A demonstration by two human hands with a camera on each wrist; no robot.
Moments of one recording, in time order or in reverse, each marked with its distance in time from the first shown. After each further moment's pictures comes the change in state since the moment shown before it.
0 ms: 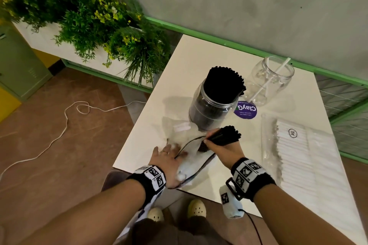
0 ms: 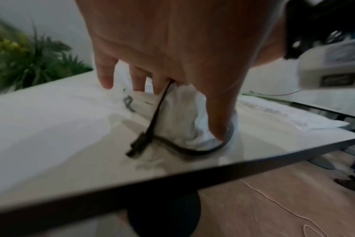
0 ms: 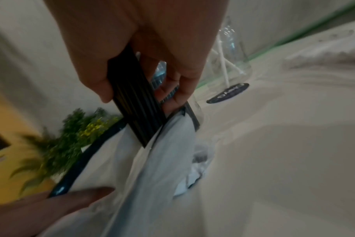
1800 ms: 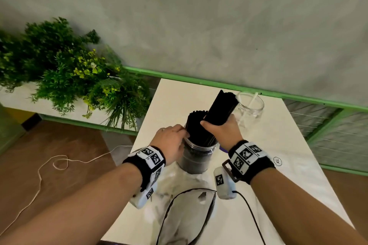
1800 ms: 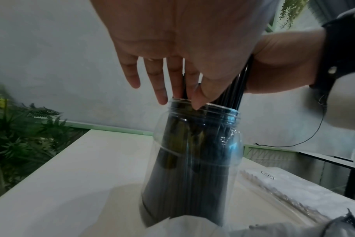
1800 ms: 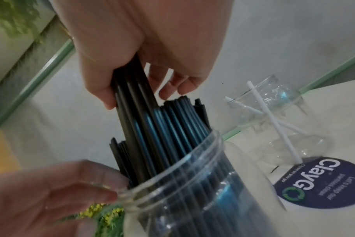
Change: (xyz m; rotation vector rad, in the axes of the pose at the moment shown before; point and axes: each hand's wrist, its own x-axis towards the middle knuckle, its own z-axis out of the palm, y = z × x) left_hand 0.072 -0.024 -0.166 -0.086 0.645 0.244; right_hand 0.090 -0.127 -0.039 -0.172 0.295 -0.221
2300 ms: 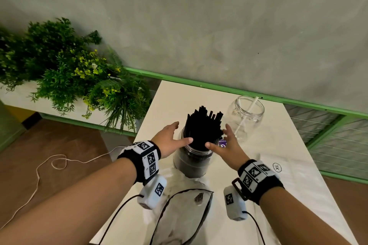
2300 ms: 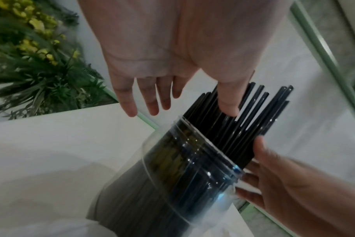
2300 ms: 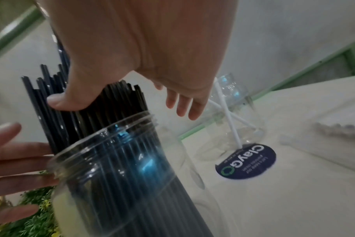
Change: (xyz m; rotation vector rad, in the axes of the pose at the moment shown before) left_hand 0.014 -0.006 -0.003 -0.621 -0.142 -0.358; right_hand -0.014 0.052 -0.020 -0.094 -0.235 0.160
